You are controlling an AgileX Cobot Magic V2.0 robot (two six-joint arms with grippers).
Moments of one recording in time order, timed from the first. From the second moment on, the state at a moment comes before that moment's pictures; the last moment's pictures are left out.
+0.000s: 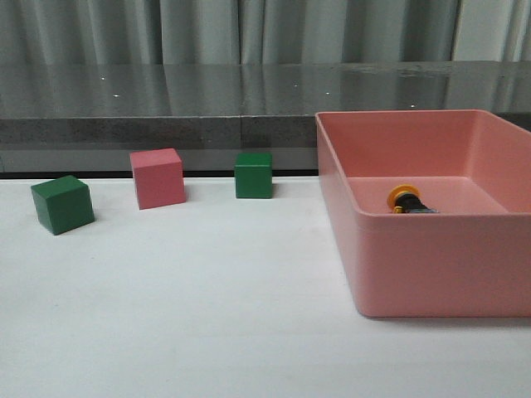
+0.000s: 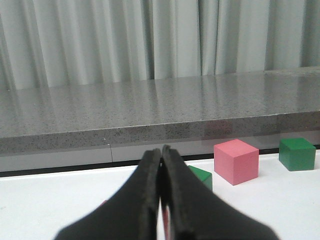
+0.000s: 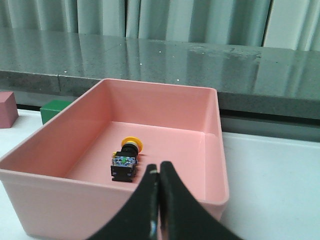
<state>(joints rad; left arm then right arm) -0.06 -0.01 0.00 0.08 -0.01 0.01 0.15 0.04 0.03 0.05 0.02 -0.08</state>
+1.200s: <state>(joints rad) -0.06 -0.01 0.00 0.08 -0.01 0.01 0.15 0.30 -0.43 0.05 0.20 0.03</state>
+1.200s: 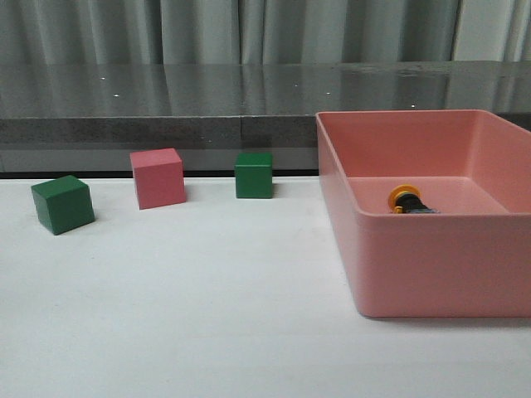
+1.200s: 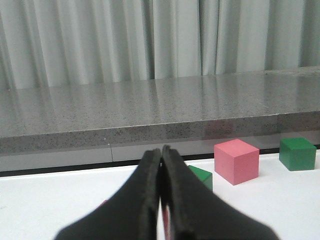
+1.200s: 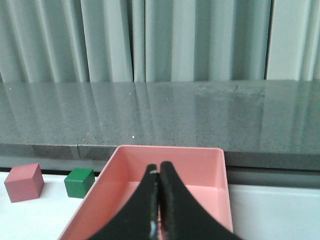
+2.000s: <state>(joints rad) -0.06 -0.01 0.00 0.08 -0.01 0.01 0.22 1.47 -0.98 0.07 0.37 0.03</state>
